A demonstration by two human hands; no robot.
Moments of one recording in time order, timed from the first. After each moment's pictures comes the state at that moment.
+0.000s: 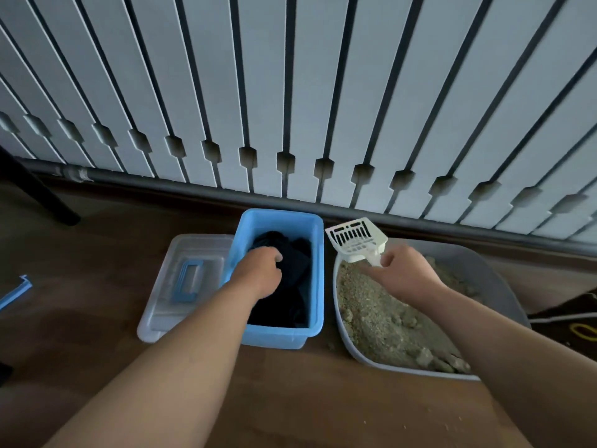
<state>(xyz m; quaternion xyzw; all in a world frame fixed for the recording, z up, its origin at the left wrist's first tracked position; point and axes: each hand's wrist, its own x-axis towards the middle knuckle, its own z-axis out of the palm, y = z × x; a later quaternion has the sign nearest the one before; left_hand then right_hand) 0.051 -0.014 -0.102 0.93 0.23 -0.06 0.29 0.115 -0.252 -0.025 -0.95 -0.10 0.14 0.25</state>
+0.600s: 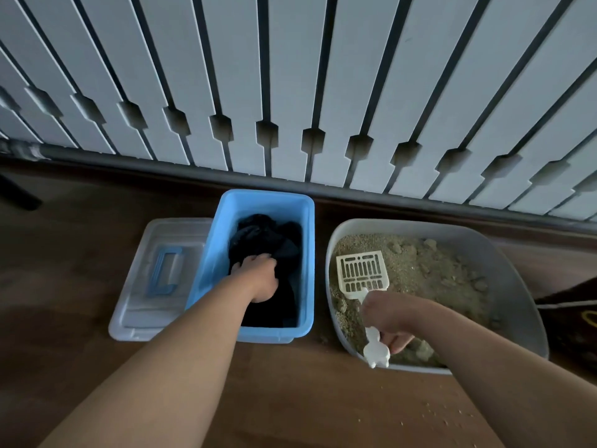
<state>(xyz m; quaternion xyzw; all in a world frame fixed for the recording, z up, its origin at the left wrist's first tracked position) 0.080 -0.024 -0.153 0.94 0.16 -0.26 0.17 0.119 -0.258 -0.092 -0.87 -0.07 0.48 0.08</state>
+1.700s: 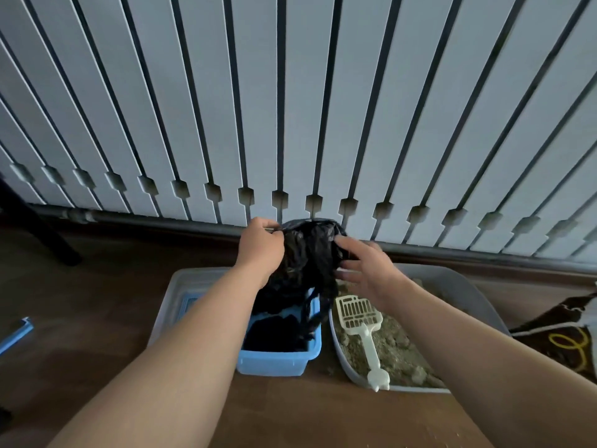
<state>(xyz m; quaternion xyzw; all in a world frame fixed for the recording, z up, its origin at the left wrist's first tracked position) 0.065 -0.032 0.010 0.76 0.30 0.17 0.55 0.111 -0.211 0.006 -0.69 0.05 0.28 0.66</state>
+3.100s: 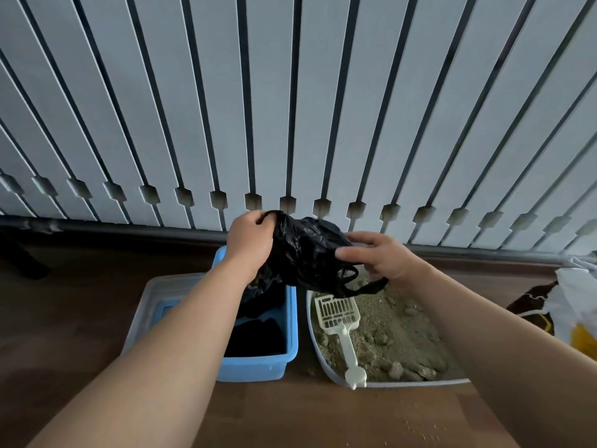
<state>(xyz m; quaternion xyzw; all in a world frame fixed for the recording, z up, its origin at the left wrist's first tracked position) 0.073 -0.059 0.035 0.76 0.24 0.18 0.58 0.131 -0.276 0.033 -0.79 -0.11 0.24 0.54</state>
